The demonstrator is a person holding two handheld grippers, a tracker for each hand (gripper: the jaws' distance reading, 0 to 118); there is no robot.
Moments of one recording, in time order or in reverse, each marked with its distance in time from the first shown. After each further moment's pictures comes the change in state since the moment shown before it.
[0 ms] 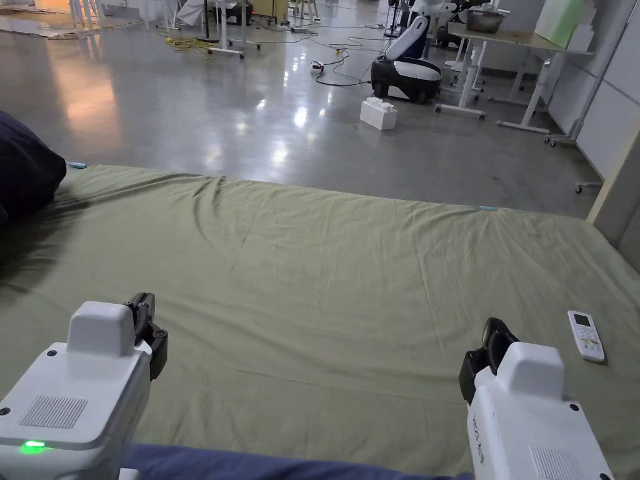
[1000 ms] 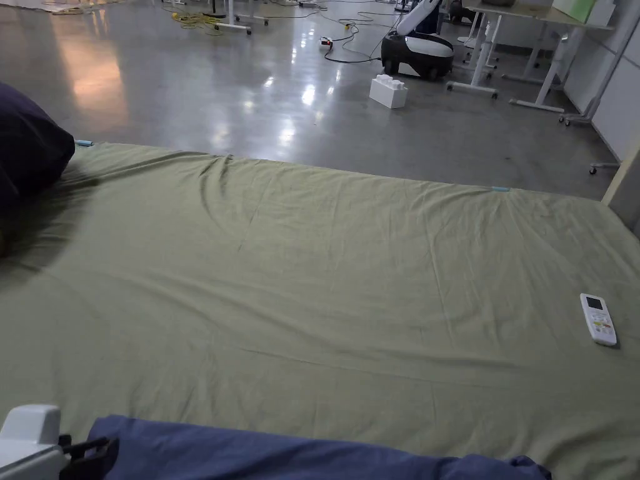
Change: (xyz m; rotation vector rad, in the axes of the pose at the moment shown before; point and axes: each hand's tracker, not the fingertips) left arm -0.084 -0.102 -0.005 -0.633 -0.166 0.124; right arm 0.103 -0.113 0.035 -0.807 0.029 0.203
